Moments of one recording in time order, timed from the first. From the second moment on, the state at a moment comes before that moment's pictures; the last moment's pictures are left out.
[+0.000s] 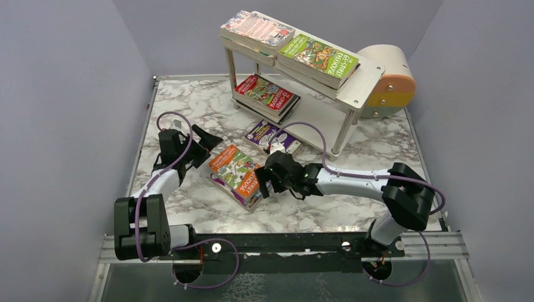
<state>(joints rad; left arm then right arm) 0.10 1.28 0.53 0.18 0.48 -0.84 1.06 1.60 0.95 -0.21 0.23 0.49</state>
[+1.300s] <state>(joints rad) 0.24 1.44 0.32 0.56 0.62 -1.05 1.06 1.77 1.08 -0.12 0.21 0.40</state>
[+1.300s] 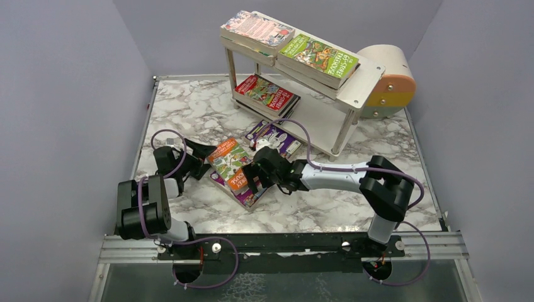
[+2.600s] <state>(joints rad) 0.12 1.97 0.21 1.50 0.57 -1.41 1.06 1.74 0.99 0.00 0.16 0.35</state>
